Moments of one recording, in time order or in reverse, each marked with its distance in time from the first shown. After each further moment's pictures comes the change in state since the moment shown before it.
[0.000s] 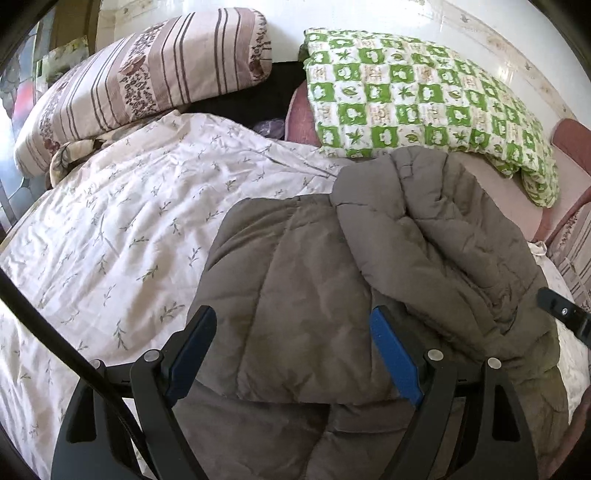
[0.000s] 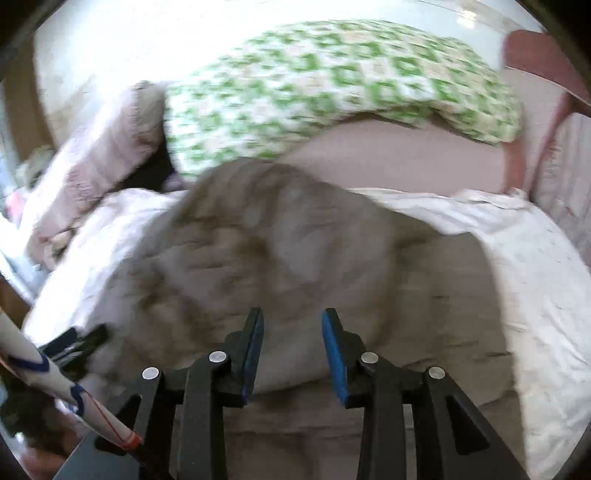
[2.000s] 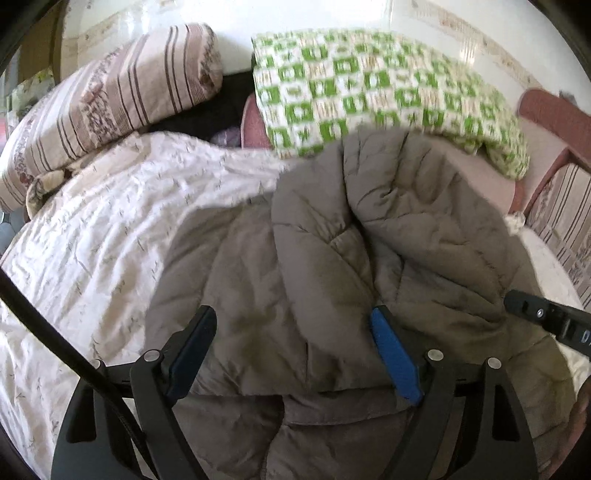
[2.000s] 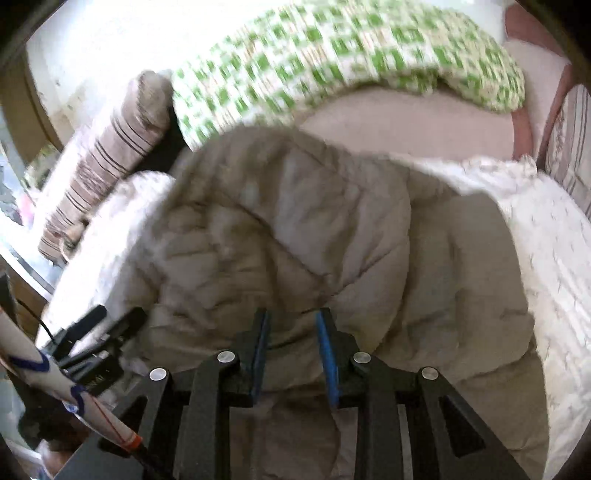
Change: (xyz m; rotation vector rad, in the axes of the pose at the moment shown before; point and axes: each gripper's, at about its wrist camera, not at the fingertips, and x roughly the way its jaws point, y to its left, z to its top) left arm -0.009 -0.035 -0.012 0.128 -0.061 -0.078; right arm -0.004 0.004 -0.006 0.015 0.041 0.117
